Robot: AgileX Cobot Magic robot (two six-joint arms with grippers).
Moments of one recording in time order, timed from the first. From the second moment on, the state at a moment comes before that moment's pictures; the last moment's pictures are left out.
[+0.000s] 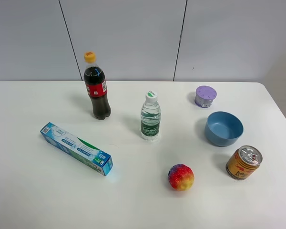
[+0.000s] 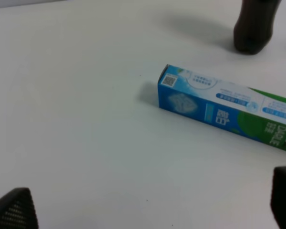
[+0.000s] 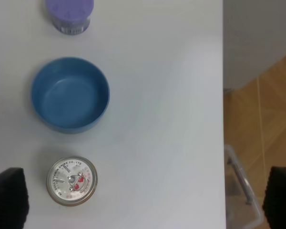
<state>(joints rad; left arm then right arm) 0.12 -0.01 -0.50 -0.07 1.05 0.14 0.02 0.84 -1.16 -0.10 1.21 -0.15</state>
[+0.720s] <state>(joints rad) 0.12 -0.01 -0.50 -0.07 1.05 0.14 0.02 0.26 -0.69 0.04 1.20 -0.12</state>
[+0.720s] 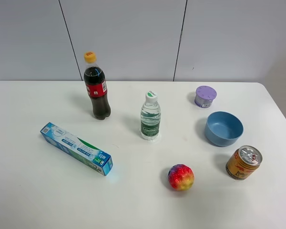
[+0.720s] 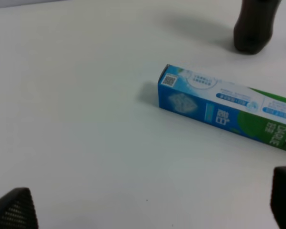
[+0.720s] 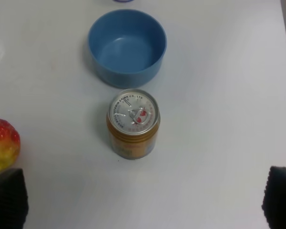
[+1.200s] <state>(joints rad) 0.12 -0.01 -0.50 -0.07 1.05 0.14 0.02 0.09 -0.52 0.05 1.09 -0.10</state>
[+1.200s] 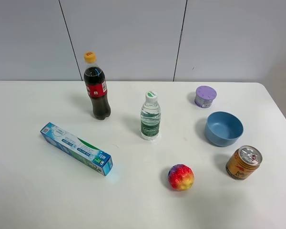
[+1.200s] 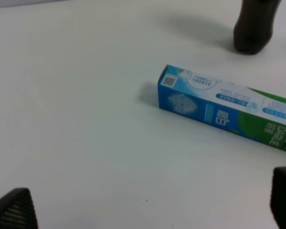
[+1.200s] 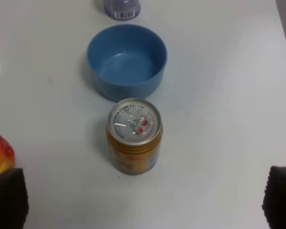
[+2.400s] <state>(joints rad) 0.12 -0.01 -0.50 -0.07 1.05 0.14 0.02 0.00 -0.50 0.02 1.07 -0.07</state>
